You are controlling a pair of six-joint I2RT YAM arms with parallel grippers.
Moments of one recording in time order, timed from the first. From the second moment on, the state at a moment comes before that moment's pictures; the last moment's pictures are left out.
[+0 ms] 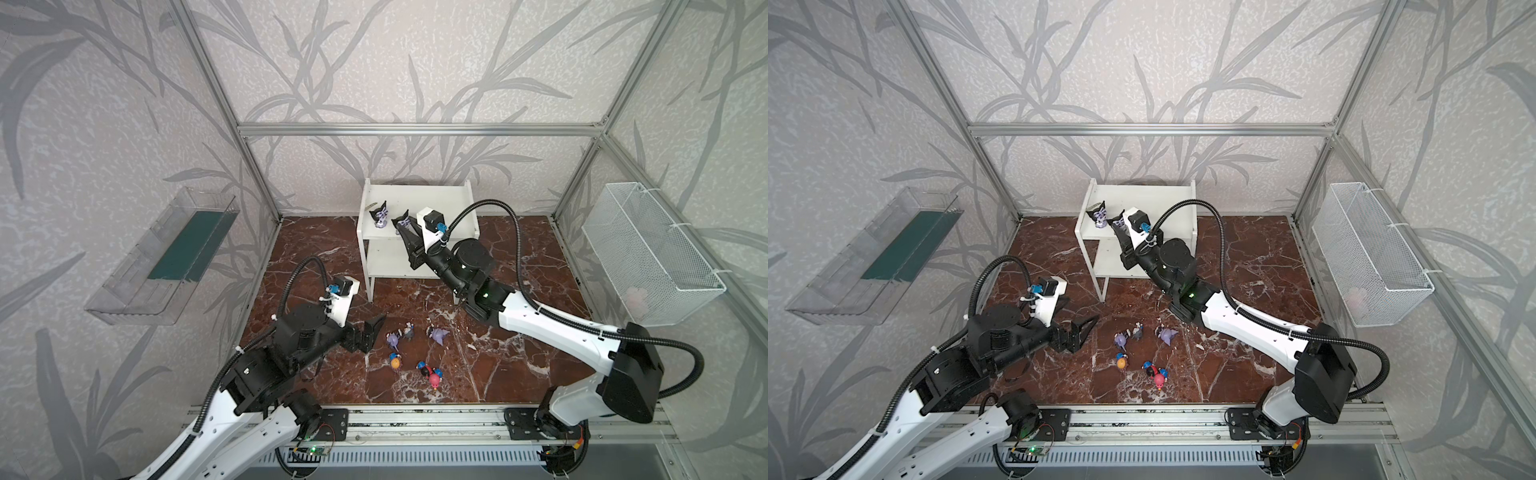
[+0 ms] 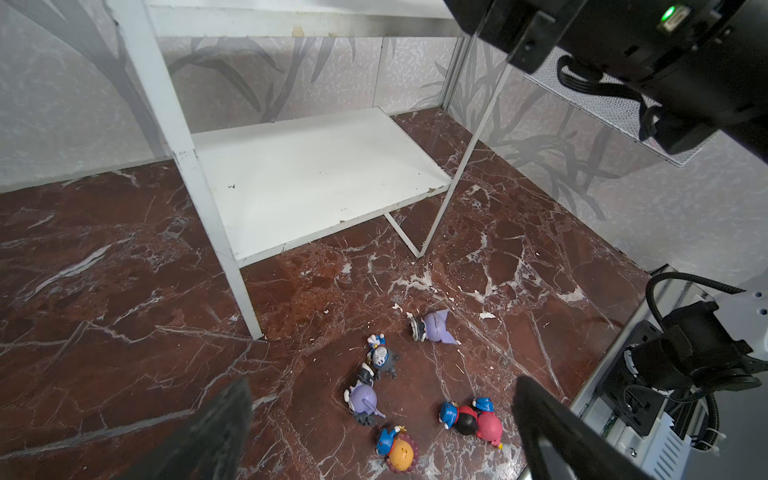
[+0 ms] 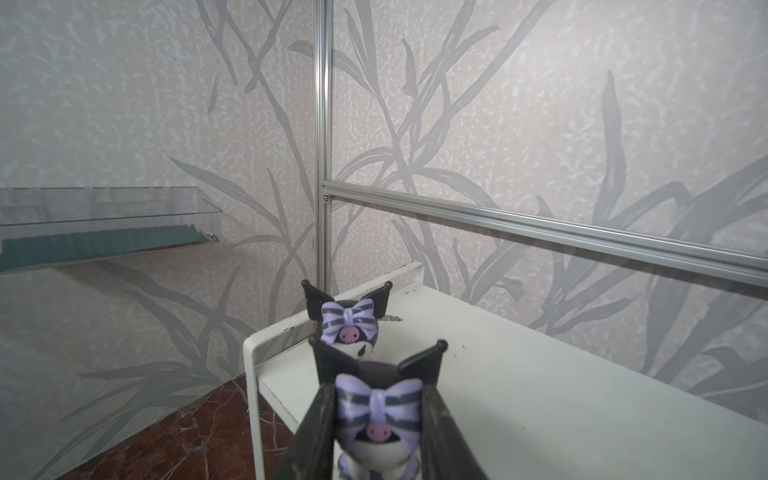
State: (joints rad) left arm -0.74 0.59 0.85 -0.66 -0.04 -0.22; right arm 0.88 1.50 1.18 0.53 0.19 -0.08
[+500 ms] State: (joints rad) left arm -0.73 0.59 0.85 -0.65 -0.04 -0.20; right arm 0.88 1.57 1.20 0.63 0.34 -0.10
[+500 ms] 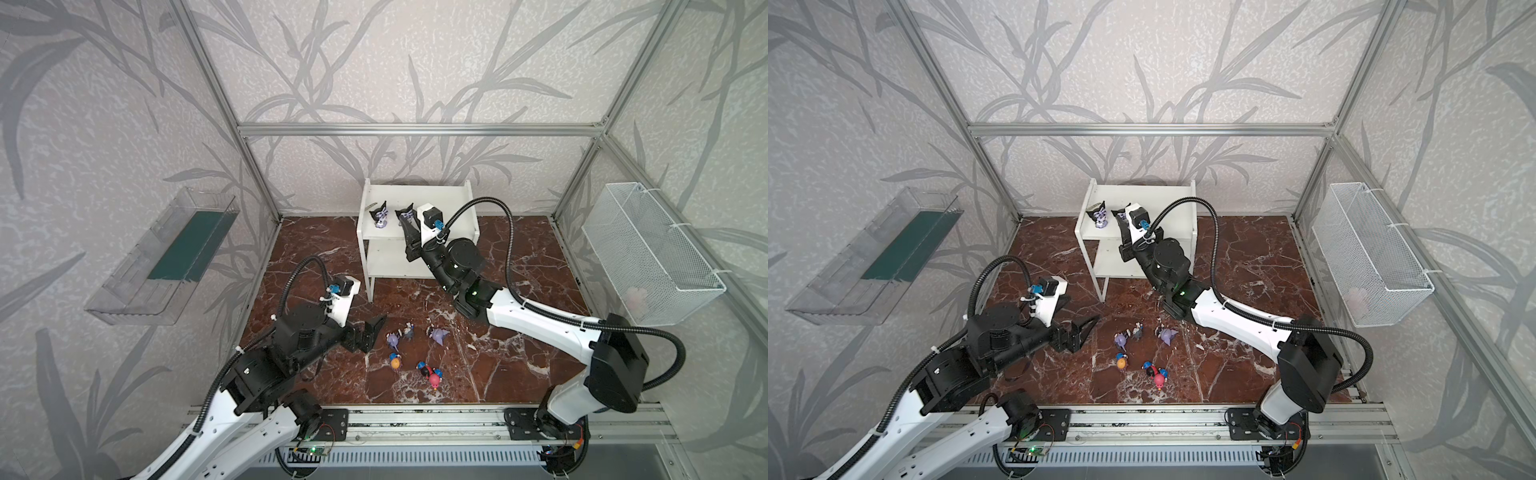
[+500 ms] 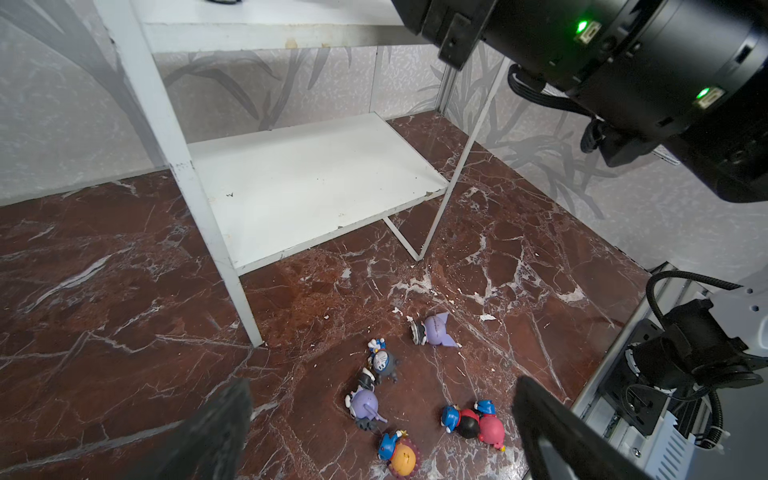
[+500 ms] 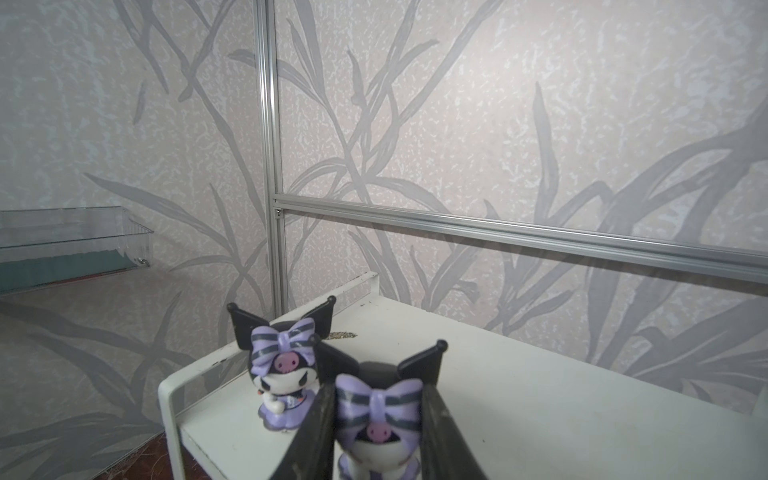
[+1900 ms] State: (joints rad) left arm -0.72 0.59 0.84 -0.65 -0.02 -0.20; right arm 0.88 1.33 1.14 0.45 0.36 -0.08
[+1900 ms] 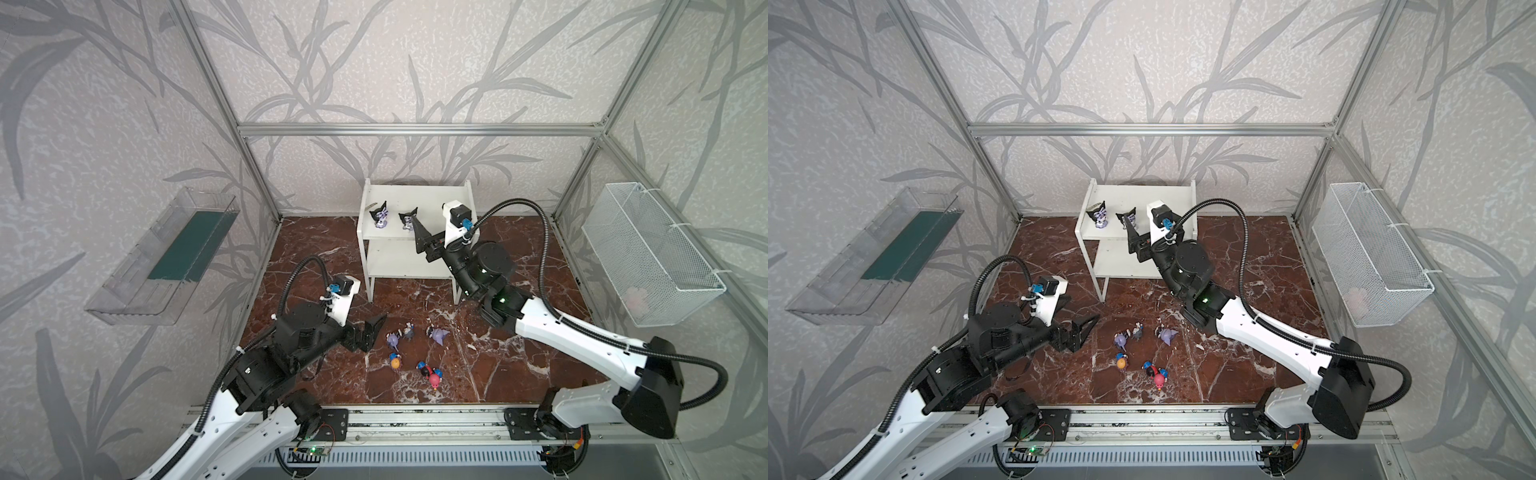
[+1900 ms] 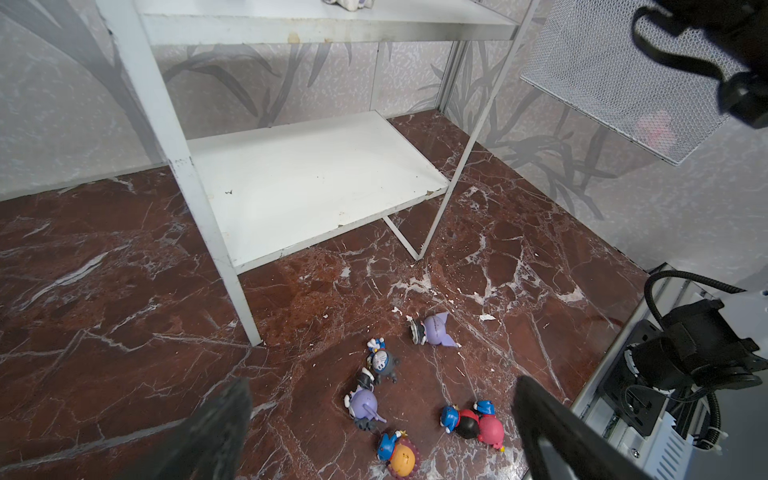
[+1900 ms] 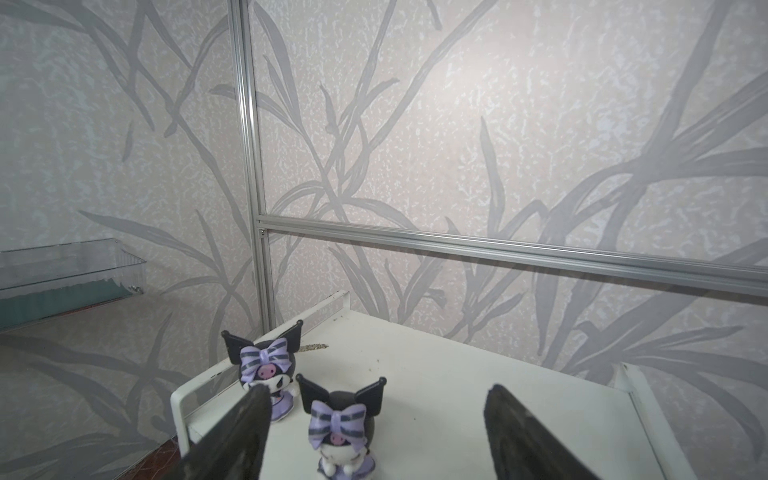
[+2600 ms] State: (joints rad) left arm -0.72 0.57 0.81 -0.67 0.00 -0.24; right arm 0.93 0.71 0.61 -0.20 0.10 0.10
